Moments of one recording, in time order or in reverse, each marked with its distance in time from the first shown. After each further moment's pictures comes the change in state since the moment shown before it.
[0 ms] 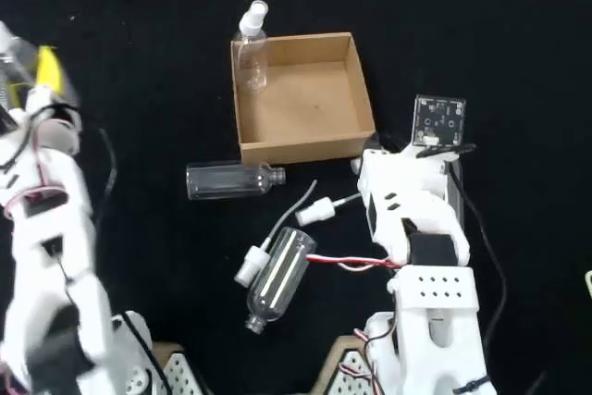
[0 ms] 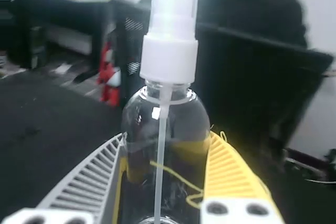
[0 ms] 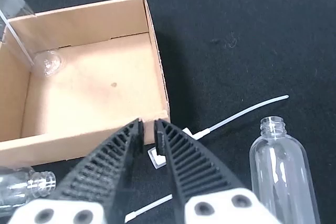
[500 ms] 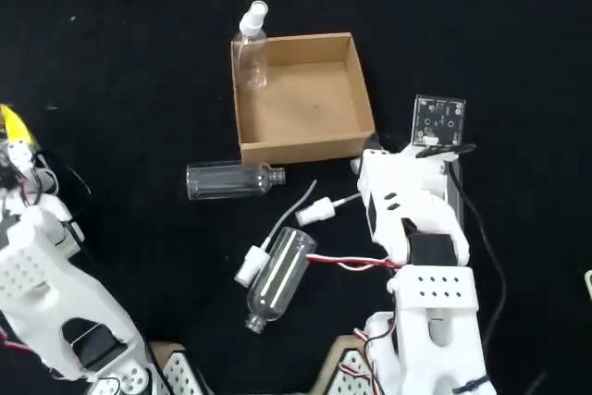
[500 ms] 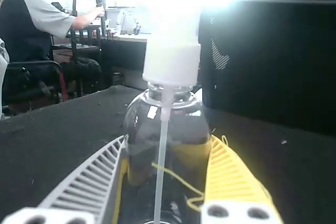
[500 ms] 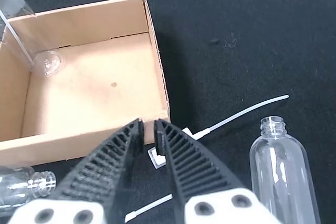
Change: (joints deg) left arm -12.2 53.3 -7.6 -53.8 -11.3; right arm -0.2 0.0 0.0 0.0 0.0
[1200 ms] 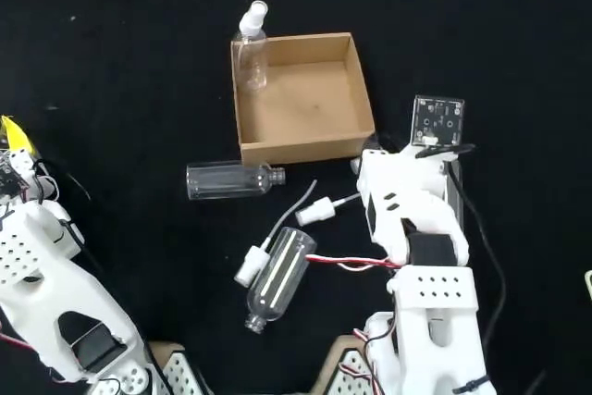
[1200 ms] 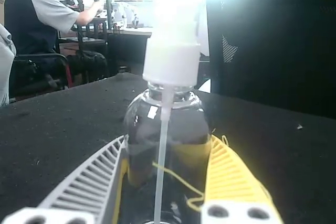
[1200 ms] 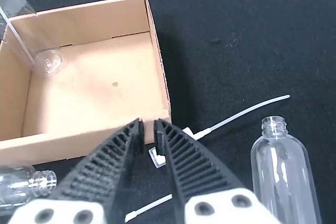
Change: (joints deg) left arm -1.1 8.2 -5.2 0.2 0.0; right arm -0.1 0.0 0.2 0.0 0.0
